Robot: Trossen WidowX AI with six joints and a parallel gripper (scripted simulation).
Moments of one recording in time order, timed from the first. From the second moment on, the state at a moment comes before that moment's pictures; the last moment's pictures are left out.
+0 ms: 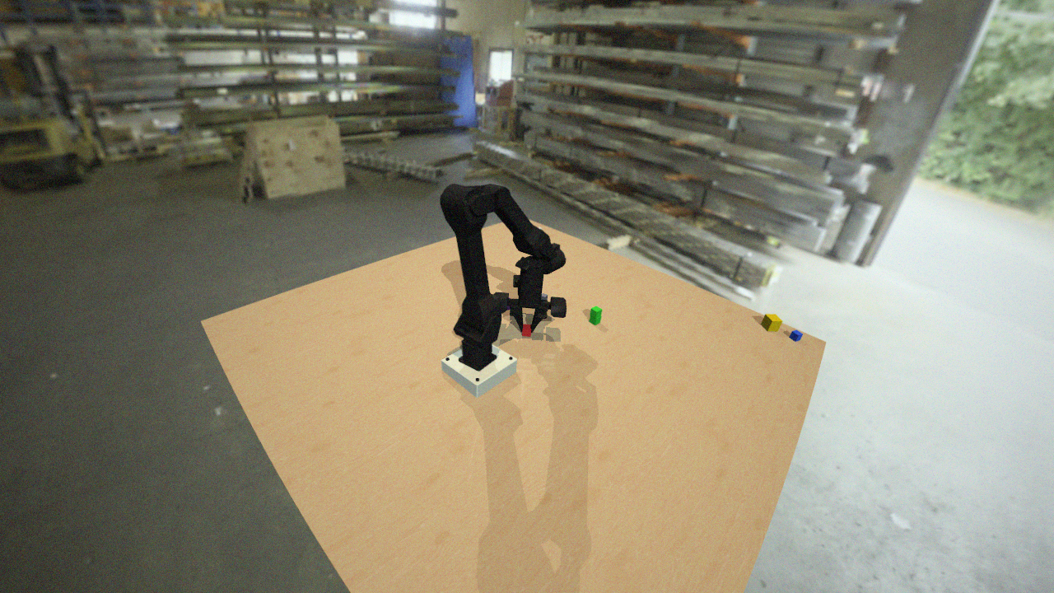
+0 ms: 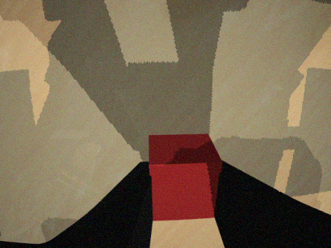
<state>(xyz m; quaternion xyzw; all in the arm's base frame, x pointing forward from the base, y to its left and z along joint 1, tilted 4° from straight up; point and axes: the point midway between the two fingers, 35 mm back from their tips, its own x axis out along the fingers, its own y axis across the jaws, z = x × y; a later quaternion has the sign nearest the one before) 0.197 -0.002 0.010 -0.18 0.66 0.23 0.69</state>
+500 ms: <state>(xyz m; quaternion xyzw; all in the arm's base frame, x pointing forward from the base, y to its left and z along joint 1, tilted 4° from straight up) 0.197 -0.006 0.052 -0.18 0.67 0.22 0.69</state>
